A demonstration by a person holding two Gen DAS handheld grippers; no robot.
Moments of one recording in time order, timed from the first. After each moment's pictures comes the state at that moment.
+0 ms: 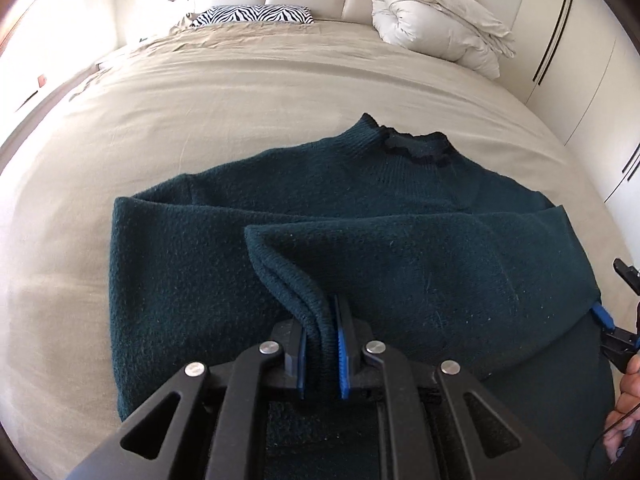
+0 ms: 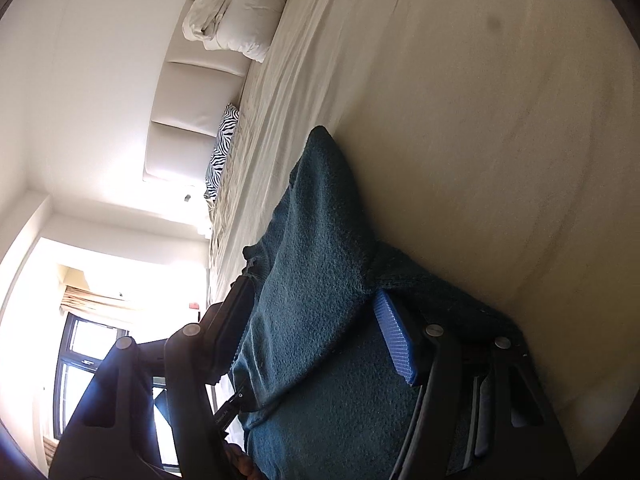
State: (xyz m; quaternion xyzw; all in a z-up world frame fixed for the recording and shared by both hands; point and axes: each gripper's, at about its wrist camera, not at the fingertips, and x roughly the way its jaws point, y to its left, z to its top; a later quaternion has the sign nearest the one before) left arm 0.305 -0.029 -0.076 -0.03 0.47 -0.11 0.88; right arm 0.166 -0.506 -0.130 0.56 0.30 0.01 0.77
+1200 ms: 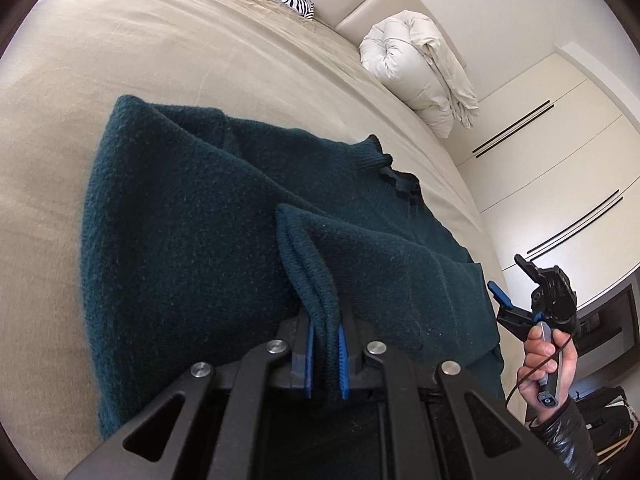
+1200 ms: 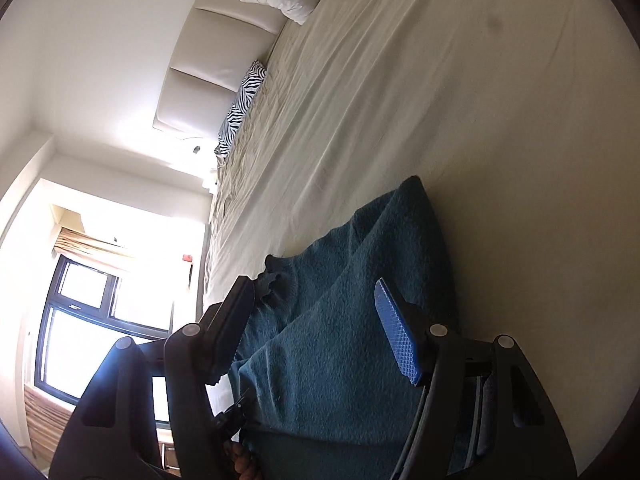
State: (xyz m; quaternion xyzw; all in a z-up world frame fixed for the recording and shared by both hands) left arm 0.311 0.050 -0.115 -0.26 0.45 -0.24 0.82; right arm 0.277 -0.532 -0.091 0.48 0.36 0.08 0.79
